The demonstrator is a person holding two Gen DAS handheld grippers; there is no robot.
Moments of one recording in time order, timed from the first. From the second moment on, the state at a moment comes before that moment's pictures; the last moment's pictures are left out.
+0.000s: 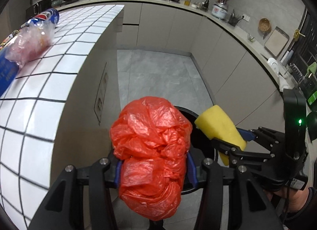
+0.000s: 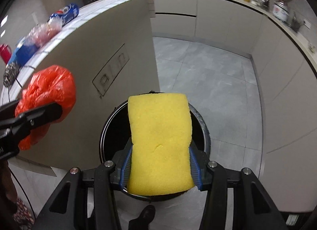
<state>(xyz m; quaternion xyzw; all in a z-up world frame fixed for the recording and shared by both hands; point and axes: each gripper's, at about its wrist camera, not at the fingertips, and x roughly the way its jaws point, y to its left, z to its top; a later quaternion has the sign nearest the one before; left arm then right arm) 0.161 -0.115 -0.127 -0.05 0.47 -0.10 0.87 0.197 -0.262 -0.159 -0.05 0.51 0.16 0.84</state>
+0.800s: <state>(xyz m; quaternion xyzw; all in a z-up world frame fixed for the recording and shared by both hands) 0.168 -0.138 -0.136 -0.04 0.49 -0.08 0.87 0.218 -0.280 -0.192 -0.07 0.54 0.16 0.82</state>
